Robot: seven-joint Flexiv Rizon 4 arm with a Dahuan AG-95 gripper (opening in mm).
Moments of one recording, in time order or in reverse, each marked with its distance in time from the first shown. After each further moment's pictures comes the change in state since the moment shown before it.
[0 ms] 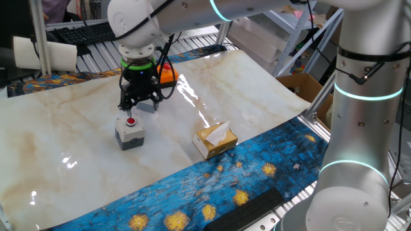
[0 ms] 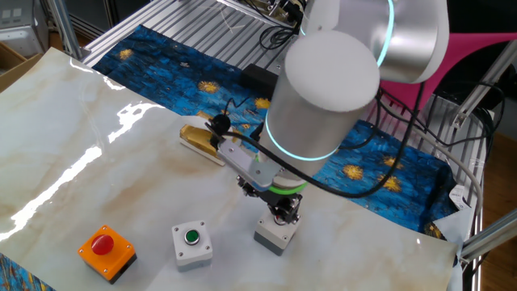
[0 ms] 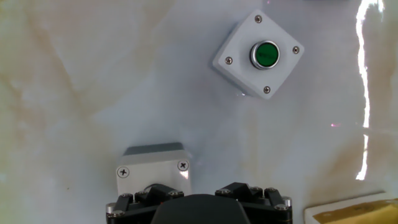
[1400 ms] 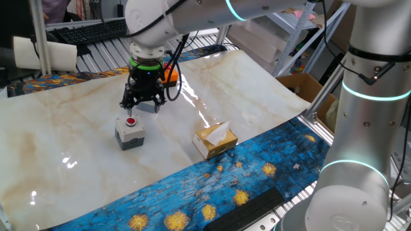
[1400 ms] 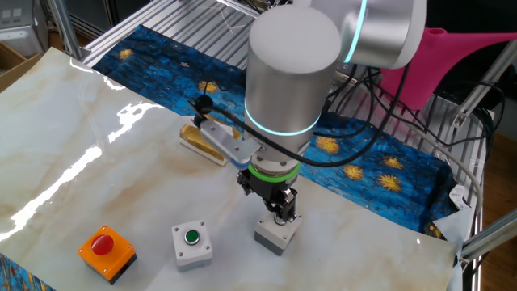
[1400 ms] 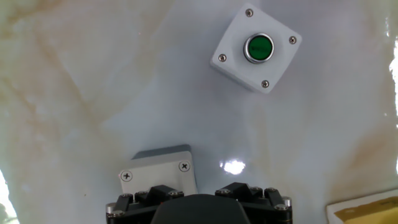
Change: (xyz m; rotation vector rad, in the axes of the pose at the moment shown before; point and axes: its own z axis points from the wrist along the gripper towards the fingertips) arm 0.002 0.002 0.001 -0.121 -0.029 0.088
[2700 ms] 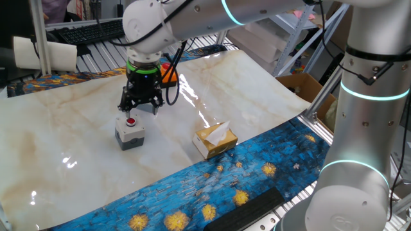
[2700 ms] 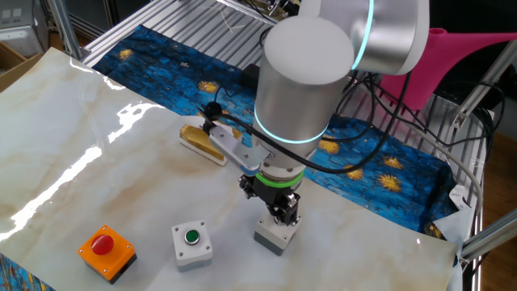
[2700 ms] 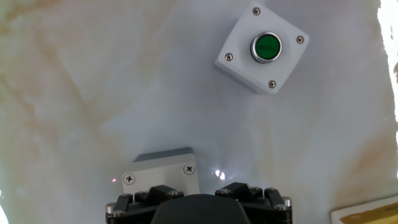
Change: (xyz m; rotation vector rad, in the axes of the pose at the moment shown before) arm -0.001 0.005 0.011 0.025 -0.029 -0.007
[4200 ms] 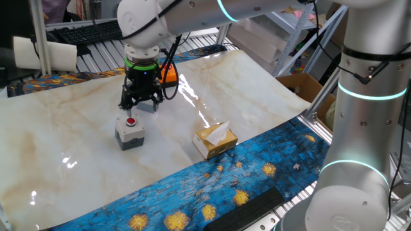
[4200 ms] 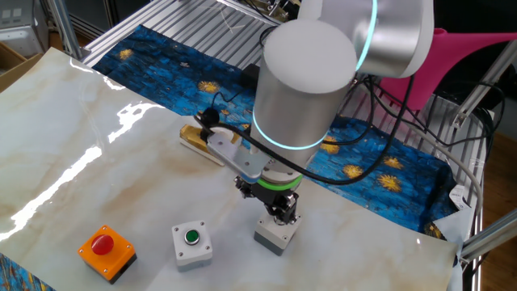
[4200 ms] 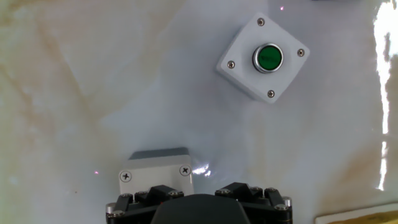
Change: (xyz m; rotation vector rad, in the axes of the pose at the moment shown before) arm -0.002 -0.006 -0.009 0.052 0.017 -0.084
